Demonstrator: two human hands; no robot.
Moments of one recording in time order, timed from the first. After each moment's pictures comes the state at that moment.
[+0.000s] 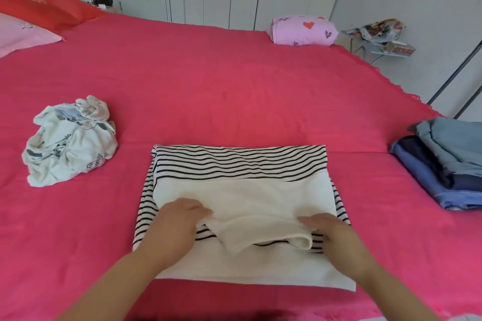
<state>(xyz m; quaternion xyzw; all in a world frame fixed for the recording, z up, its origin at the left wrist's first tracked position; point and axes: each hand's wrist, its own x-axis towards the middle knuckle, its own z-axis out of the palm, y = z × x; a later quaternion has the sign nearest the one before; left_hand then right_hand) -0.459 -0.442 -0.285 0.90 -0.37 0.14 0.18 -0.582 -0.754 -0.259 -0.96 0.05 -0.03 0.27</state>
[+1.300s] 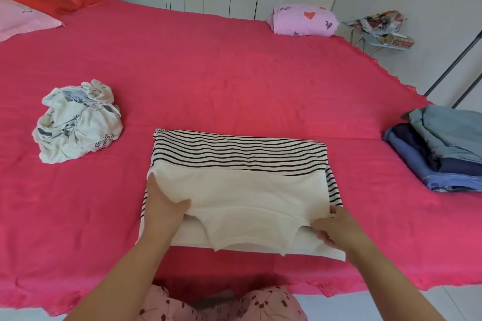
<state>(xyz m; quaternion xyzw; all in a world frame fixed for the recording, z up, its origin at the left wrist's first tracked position) -0.490 -0.444 -0.272 0.80 0.13 -0.03 0.58 -0.600 -0.732 -0.238 -0.75 0.41 0.06 0.52</state>
